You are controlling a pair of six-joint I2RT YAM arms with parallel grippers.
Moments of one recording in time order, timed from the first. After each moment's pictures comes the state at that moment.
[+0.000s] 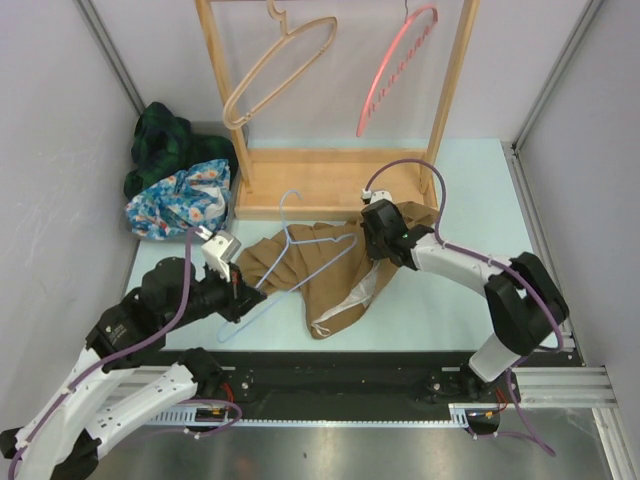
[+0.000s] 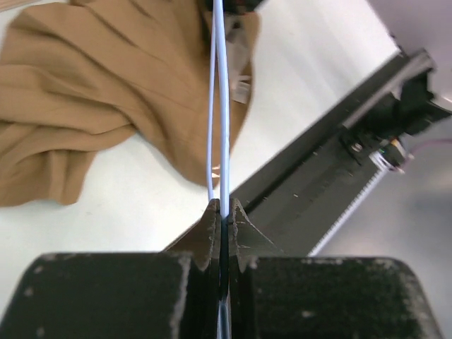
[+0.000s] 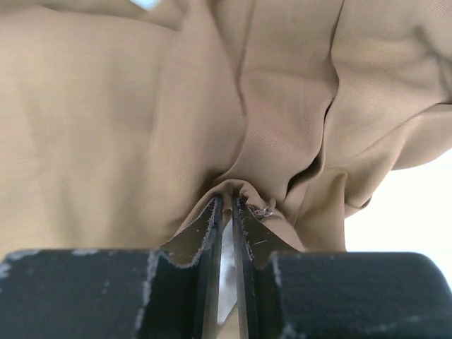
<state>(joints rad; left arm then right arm) -0.75 0.55 0.96 -0.88 0.10 -0.37 0.67 1.59 1.03 -0.27 0.26 0.33</state>
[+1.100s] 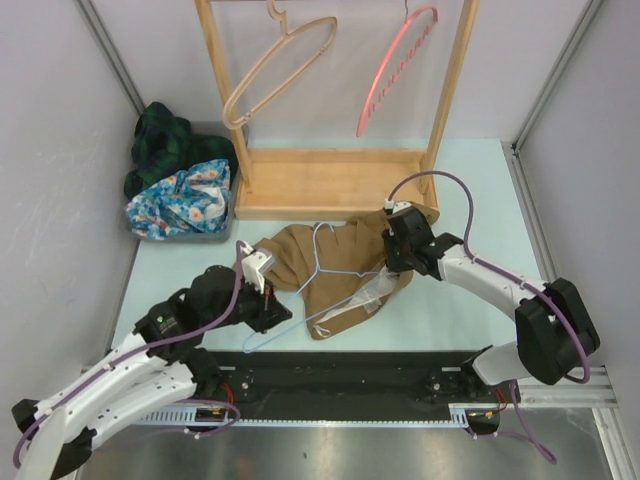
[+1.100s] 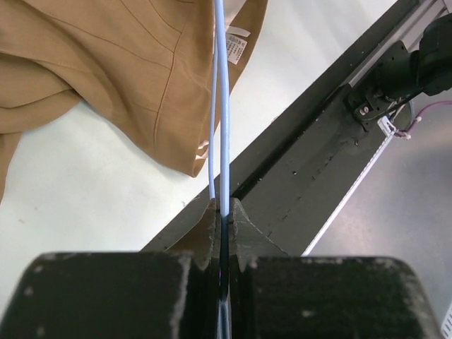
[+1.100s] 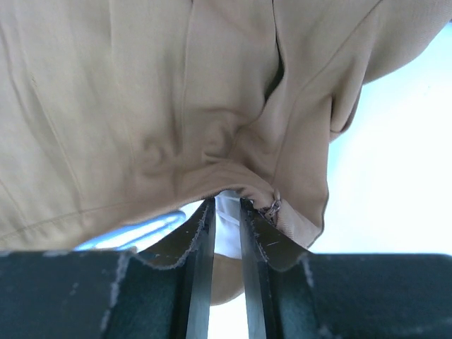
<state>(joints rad) -0.83 0.59 0.66 -0.64 0.19 -0.44 0.57 1.41 0.89 -0.38 0.11 0.32</state>
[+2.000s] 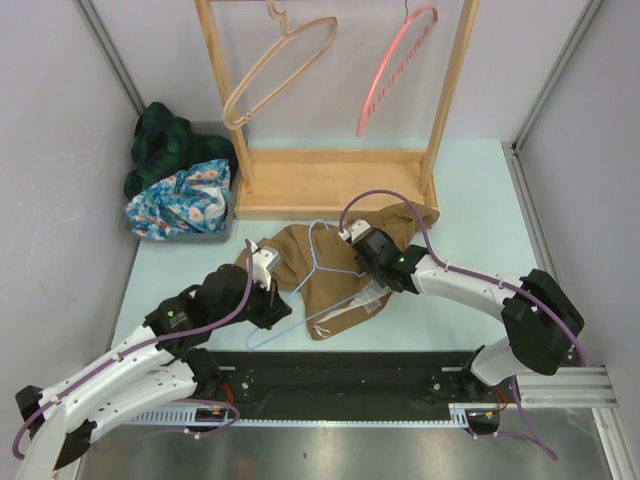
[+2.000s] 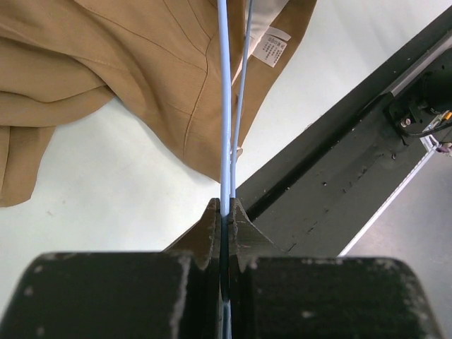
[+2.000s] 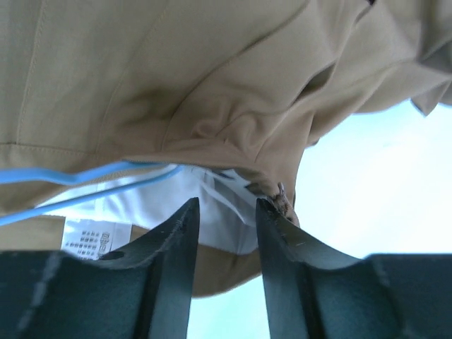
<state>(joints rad) -0.88 0.65 0.66 -0.63 0.05 -0.44 0.84 1.49 0.94 -0.47 0.43 -0.03</state>
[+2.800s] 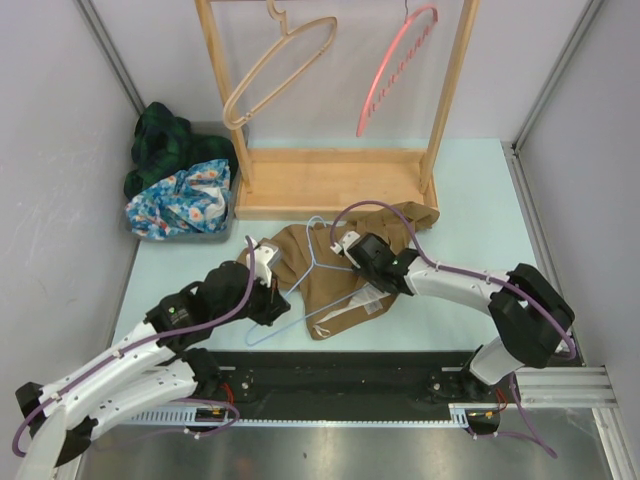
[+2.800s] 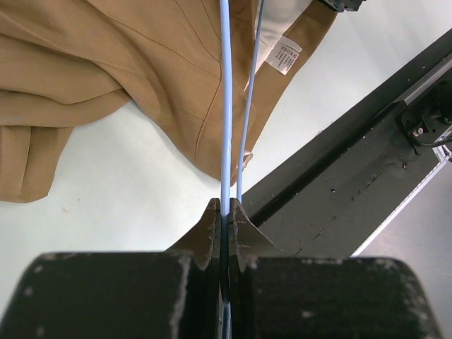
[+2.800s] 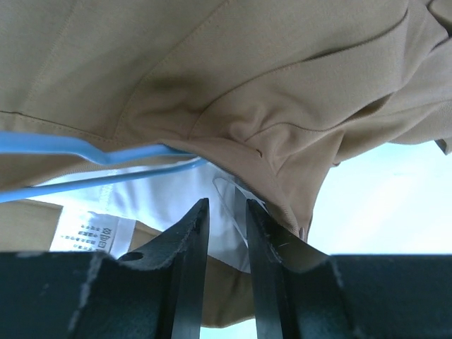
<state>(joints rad) -0.88 0.68 0.70 -0.65 0.01 -0.44 0.85 1.55 0.92 -0.43 0.37 -0.18</state>
